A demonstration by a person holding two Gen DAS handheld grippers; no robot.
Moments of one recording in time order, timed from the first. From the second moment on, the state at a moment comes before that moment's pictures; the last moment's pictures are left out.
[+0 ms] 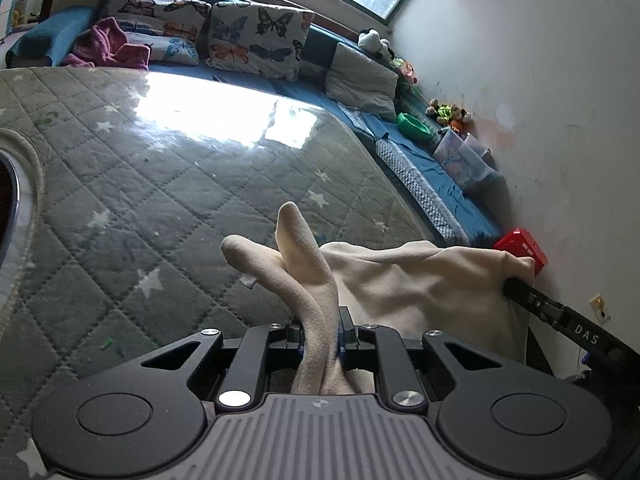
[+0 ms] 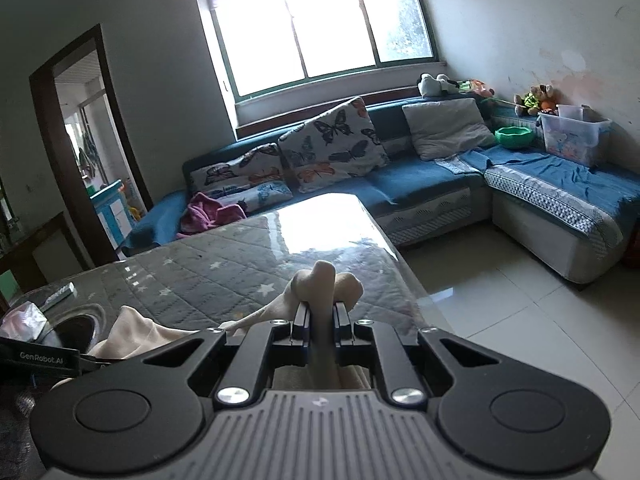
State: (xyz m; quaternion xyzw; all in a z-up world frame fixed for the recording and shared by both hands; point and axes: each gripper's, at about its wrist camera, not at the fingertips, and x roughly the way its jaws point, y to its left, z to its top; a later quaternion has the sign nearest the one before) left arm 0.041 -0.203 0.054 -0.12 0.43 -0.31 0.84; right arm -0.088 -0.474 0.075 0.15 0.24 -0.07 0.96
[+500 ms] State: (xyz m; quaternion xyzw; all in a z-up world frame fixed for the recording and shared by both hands) left arm 0.035 -0.210 0.038 -0.11 0.45 -0.30 0.83; right arm -0.088 -0.484 0.055 0.15 0.26 -0.09 0.95
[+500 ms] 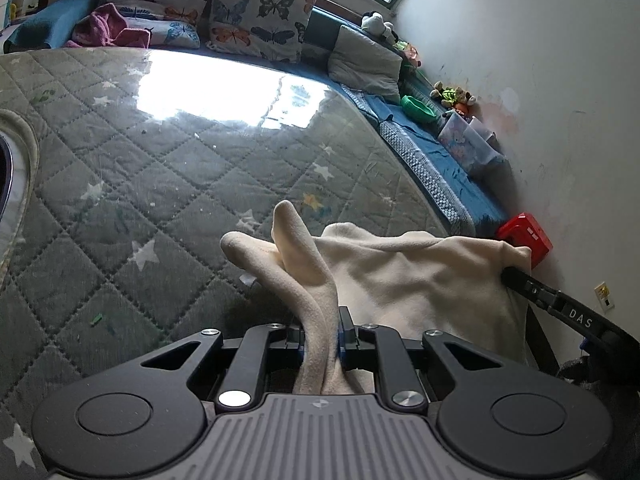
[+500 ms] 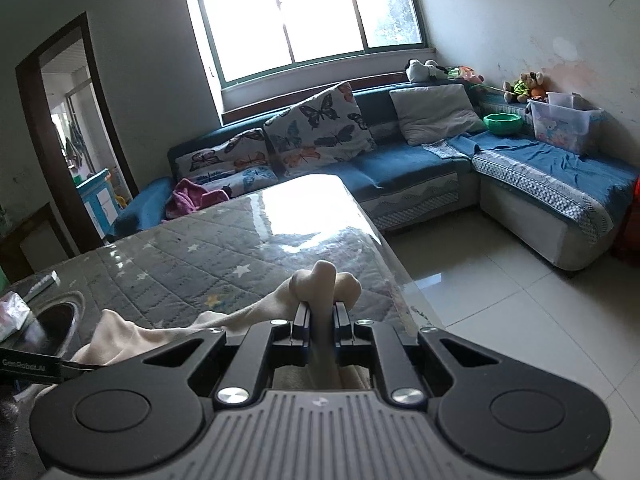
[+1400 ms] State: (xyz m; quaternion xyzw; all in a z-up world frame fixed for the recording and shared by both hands) left arm 0.032 -0.218 0.029 -0.08 0.47 -0.31 0.82; right arm -0.080 -0.490 0.025 0.13 0.31 -0.13 0.93
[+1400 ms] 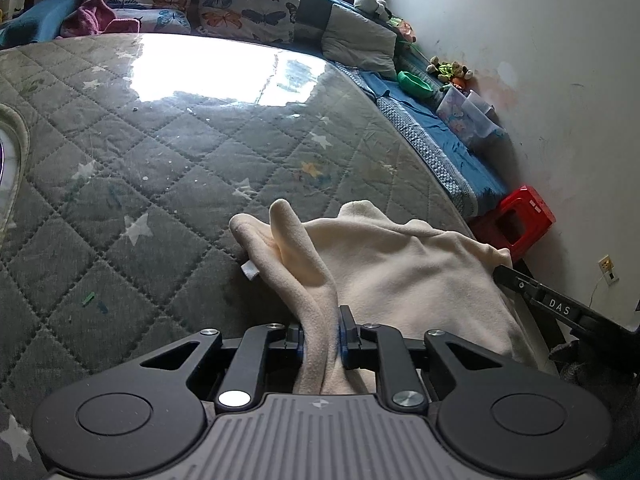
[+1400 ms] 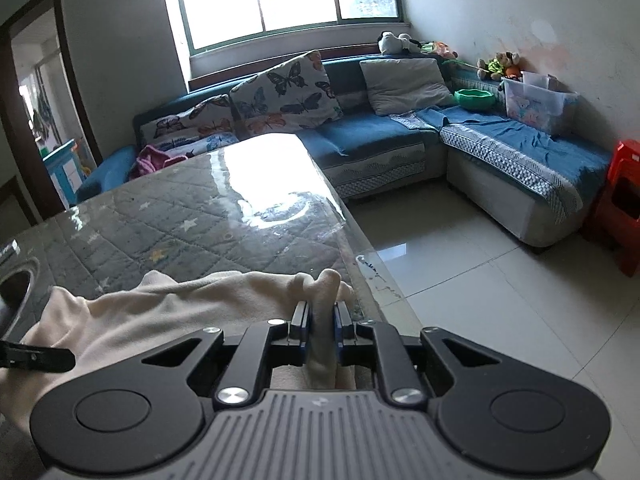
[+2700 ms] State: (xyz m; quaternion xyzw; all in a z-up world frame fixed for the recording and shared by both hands) left arm 0.052 -0.209 0.040 -0.06 0.44 -0.25 0.86; right arm -0.024 -0.437 0.015 0.08 0.33 -0.10 0.94
